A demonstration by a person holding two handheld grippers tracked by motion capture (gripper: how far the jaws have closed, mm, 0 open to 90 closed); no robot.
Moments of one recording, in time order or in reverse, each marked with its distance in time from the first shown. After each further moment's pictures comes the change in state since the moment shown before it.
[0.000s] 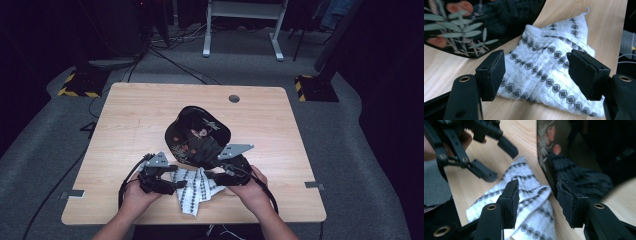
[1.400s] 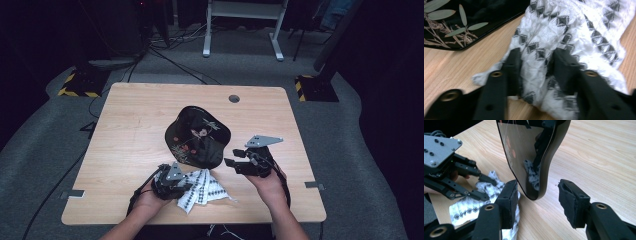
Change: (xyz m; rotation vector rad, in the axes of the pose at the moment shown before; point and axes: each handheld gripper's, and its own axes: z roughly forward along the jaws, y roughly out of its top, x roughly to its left) left arm -0.018 -0.014 0.038 0.087 0.150 0.096; right arm -0.043 -0.017 -0.033 -0.090 -0.086 0.156
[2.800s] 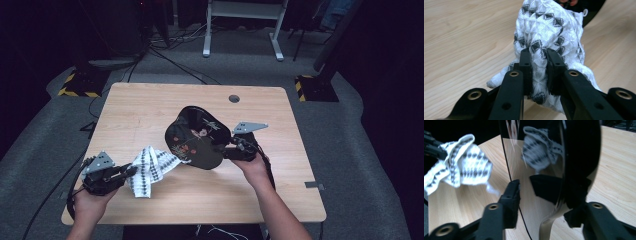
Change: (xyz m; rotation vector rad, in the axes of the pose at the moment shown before) left arm 0.060 -0.060 -0.144 -0.197 0.181 -0.274; right arm -0.017 0.028 0.048 -0.081 0.120 -0.049
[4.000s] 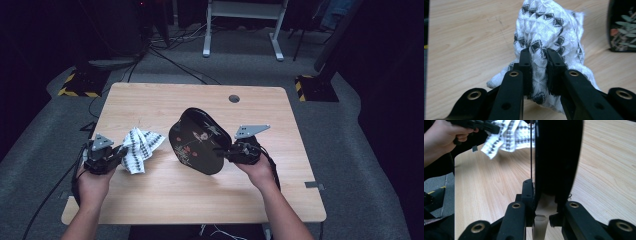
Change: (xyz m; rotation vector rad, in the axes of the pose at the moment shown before) left arm 0.036 0.027 0.032 0.031 0.264 -0.073; right arm 0.001 -0.005 -0.011 0.033 0.148 -0.058
